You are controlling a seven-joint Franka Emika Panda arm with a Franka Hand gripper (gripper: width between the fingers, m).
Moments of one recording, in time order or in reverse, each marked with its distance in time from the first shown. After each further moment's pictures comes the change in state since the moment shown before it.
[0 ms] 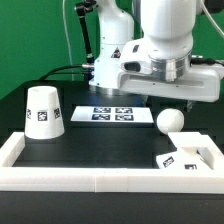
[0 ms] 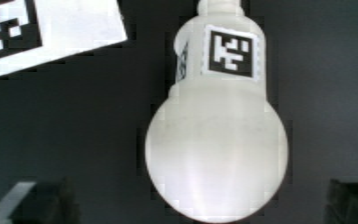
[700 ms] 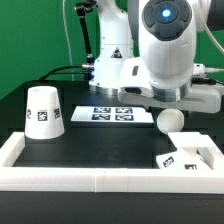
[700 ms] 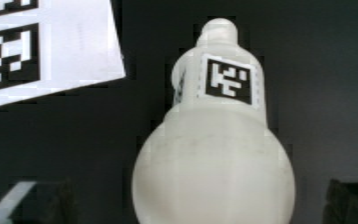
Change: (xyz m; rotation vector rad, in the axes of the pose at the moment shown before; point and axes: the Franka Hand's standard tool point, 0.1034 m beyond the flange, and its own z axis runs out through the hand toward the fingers) arm 0.006 -0.002 0.015 -0.018 -0.169 -0.018
